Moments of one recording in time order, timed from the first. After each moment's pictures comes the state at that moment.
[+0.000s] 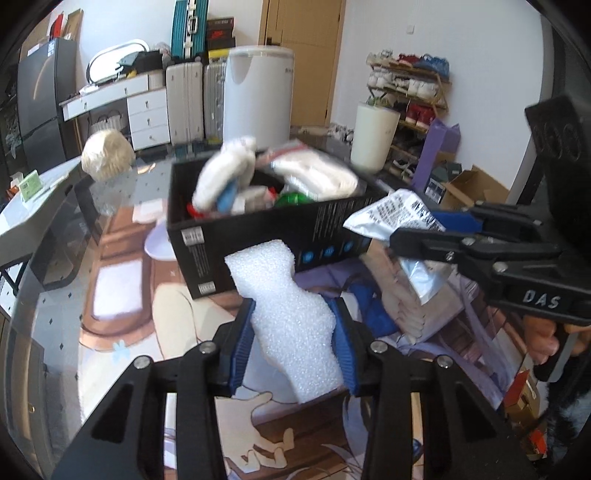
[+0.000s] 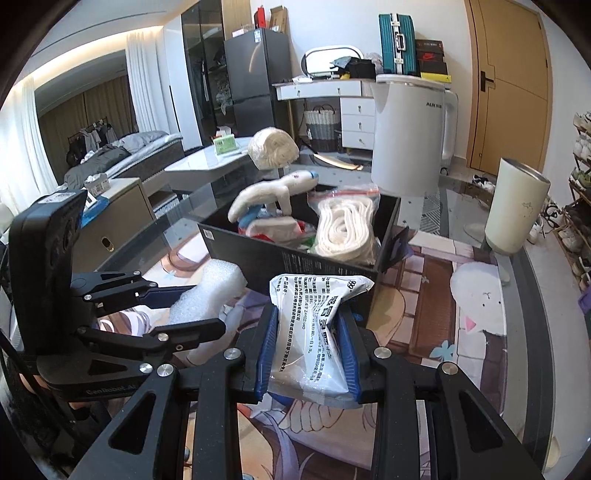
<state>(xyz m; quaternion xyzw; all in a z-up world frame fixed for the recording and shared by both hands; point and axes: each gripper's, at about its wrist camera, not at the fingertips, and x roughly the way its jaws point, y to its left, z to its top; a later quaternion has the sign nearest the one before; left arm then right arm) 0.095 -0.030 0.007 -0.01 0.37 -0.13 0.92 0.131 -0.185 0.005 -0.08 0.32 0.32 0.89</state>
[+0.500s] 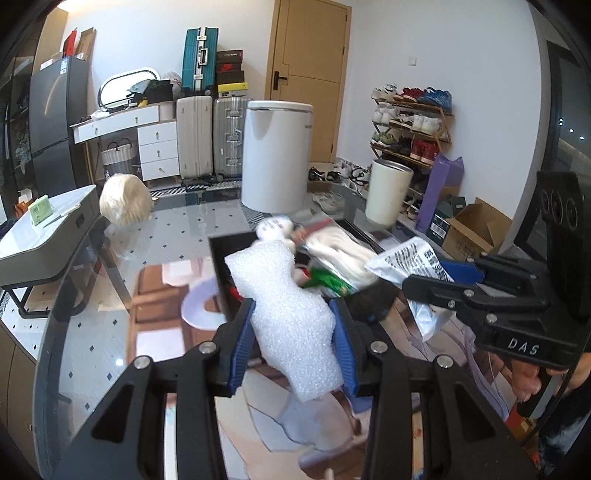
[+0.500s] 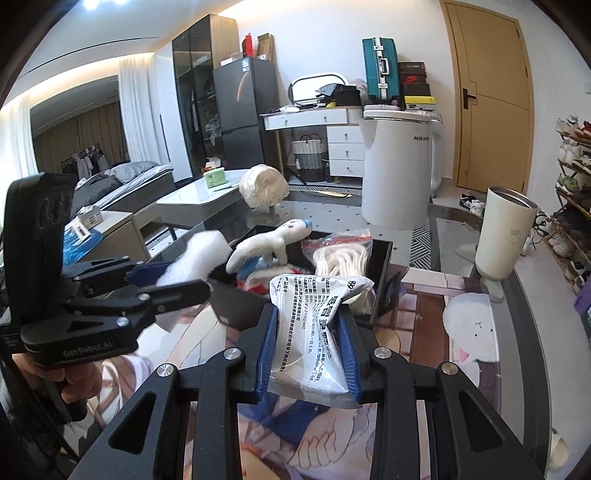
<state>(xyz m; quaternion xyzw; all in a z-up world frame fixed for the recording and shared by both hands) 0.109 0.003 0.058 -0.01 0.30 -0.12 0.94 0.139 -0.176 0.025 -0.05 0.28 0.30 0.91</state>
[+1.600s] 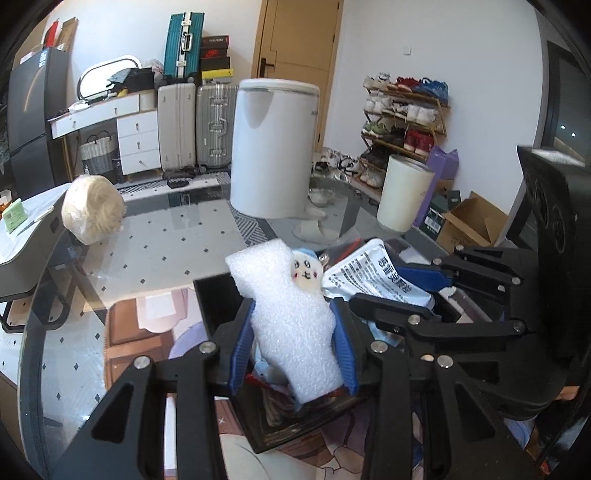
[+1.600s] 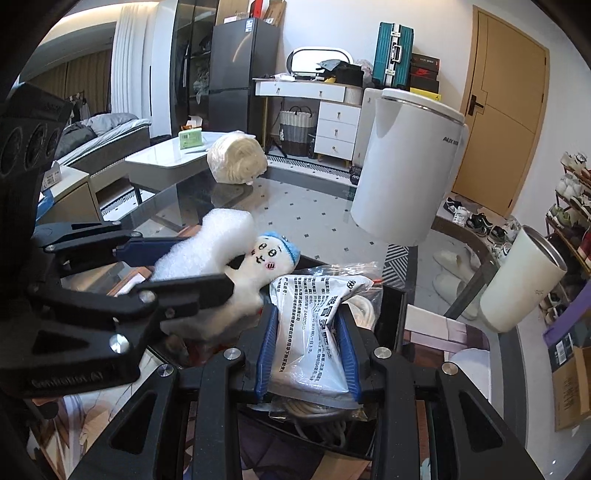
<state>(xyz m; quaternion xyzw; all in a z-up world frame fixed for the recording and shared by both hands) 0.203 0.012 0.046 -0.01 0.32 -0.15 0.93 0.225 -0.108 0.013 -0.15 0.31 0.25 0.91</state>
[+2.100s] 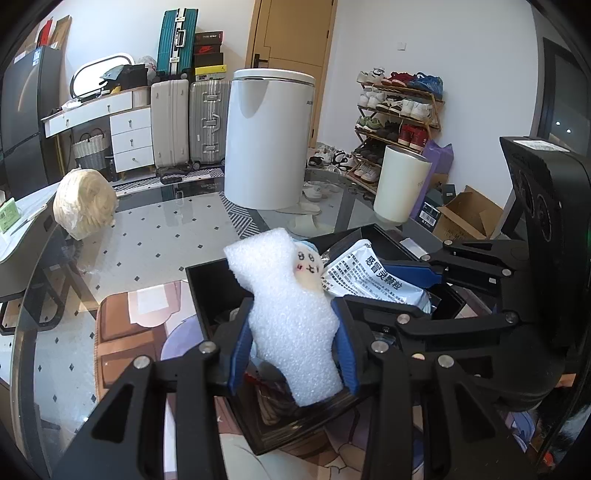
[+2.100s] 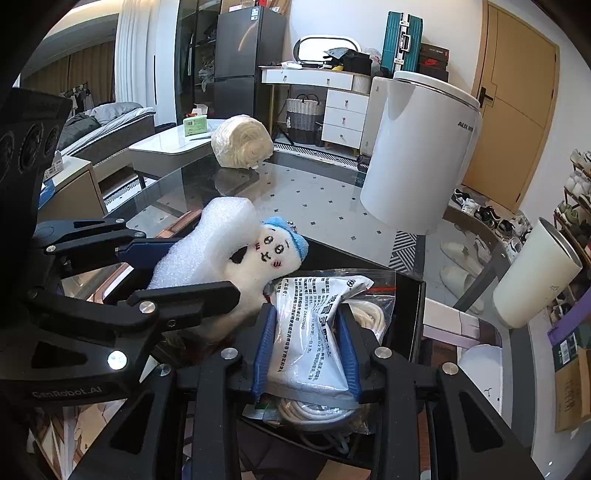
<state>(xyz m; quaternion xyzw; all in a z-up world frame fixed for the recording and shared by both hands) 0.211 0.013 0.035 -0.01 0.33 -0.17 0.93 0.237 -0.103 0.004 -0.16 0.33 0.26 0.89</state>
